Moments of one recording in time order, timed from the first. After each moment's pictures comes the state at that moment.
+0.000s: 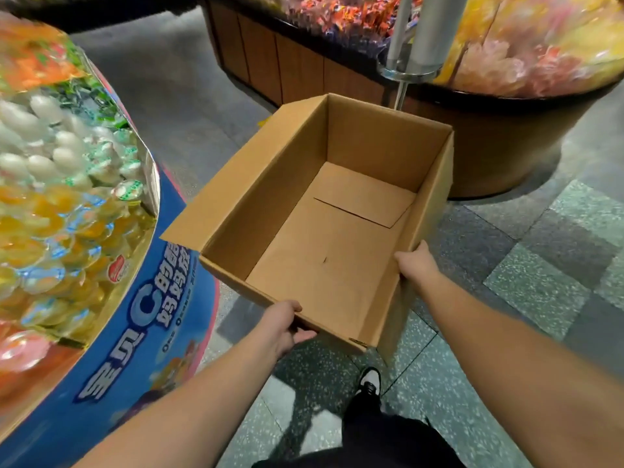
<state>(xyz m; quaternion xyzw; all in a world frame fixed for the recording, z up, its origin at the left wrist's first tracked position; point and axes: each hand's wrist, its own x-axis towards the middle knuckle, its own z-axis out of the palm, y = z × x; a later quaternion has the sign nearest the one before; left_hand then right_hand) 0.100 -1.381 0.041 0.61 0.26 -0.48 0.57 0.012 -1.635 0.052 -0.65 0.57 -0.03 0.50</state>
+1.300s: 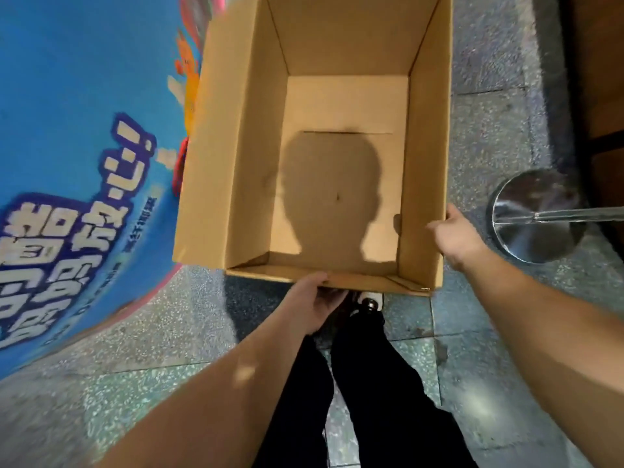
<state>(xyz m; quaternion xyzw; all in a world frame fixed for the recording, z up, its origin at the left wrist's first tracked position) 0.514 -1.595 -0.371 0.28 0.60 -0.35 0.66 0.583 -1.855 -0.373 -0.76 0.39 0.28 0.44</state>
